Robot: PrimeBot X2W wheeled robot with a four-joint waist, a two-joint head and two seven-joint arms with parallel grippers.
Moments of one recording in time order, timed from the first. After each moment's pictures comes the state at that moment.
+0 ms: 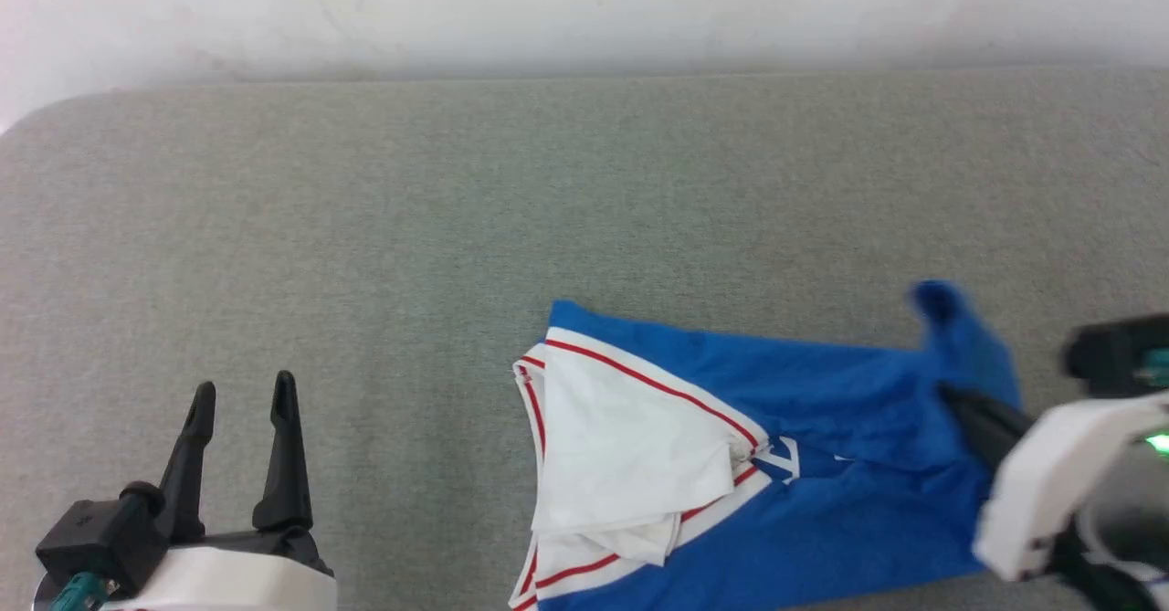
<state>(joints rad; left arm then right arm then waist) 0.14 0.50 -0.25 -0.32 -0.63 0.38 -0.21 0.02 -0.20 -0.12 -0.37 0.42 0.13 0.81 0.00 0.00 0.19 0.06</state>
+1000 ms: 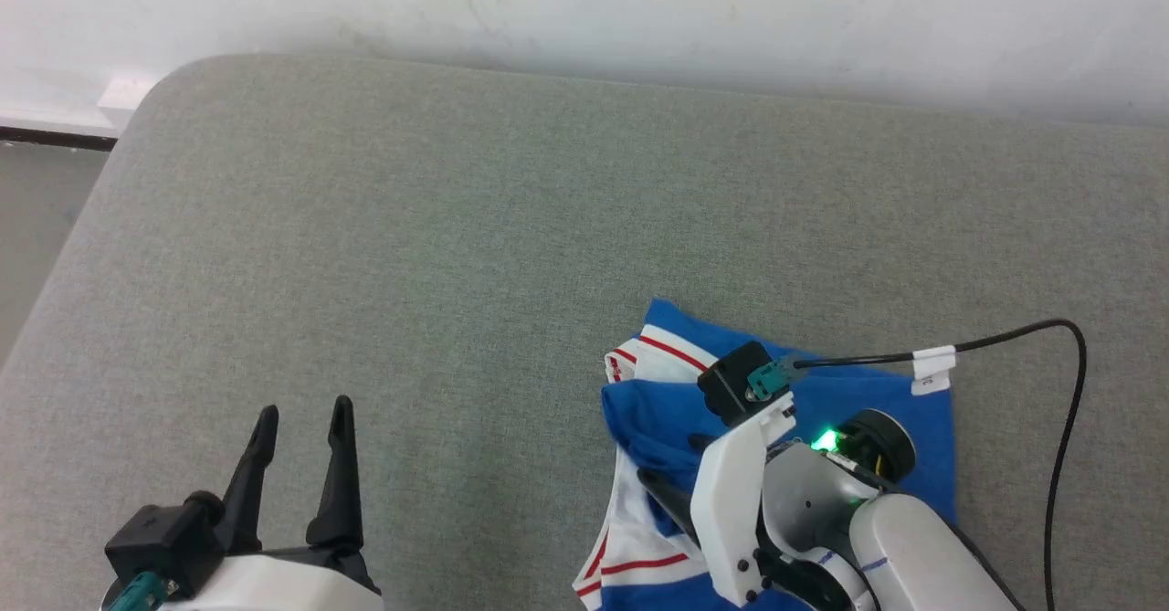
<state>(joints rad) 0.14 0.45 -0.32 -0.27 -0.64 0.35 -0.20 -0.22 -0.05 0.42 0.08 0.31 0.13 0.77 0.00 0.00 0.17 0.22</state>
